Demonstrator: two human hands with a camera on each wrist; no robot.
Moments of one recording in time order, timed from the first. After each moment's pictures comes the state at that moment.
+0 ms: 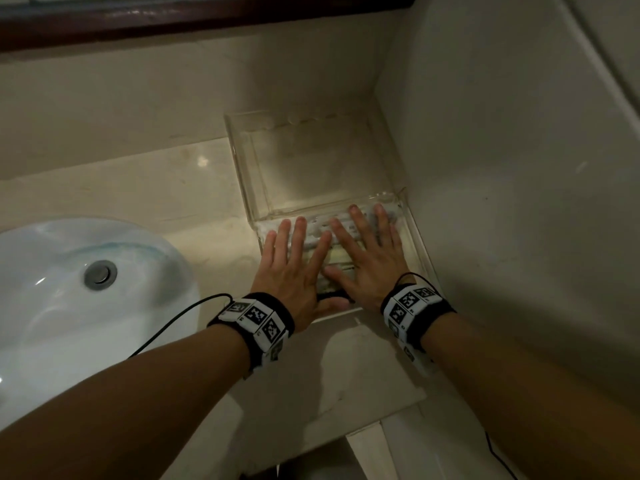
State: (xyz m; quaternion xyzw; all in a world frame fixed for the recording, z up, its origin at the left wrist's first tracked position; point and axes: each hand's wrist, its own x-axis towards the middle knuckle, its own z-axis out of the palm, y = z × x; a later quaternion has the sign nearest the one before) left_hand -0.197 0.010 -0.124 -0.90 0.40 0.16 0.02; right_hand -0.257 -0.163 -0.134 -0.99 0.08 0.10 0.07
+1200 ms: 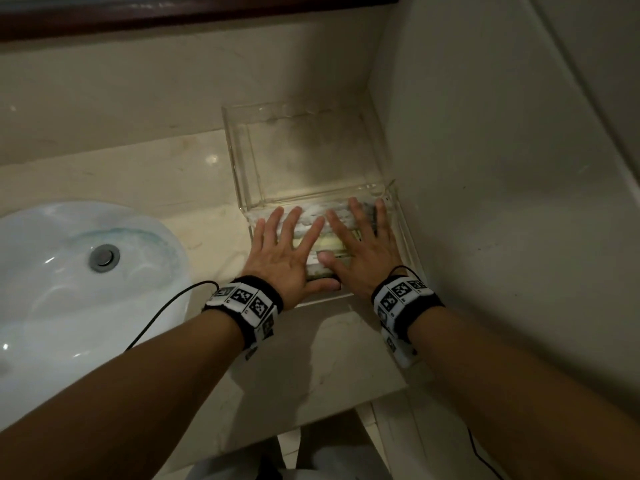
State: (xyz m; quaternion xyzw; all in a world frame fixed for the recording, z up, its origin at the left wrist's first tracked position) left_hand -0.200 0.000 -0.119 -0.92 0.35 0.18 -0.02; right_hand -0.267 -0.178 -0.136 -0.98 0.09 0.13 0.11
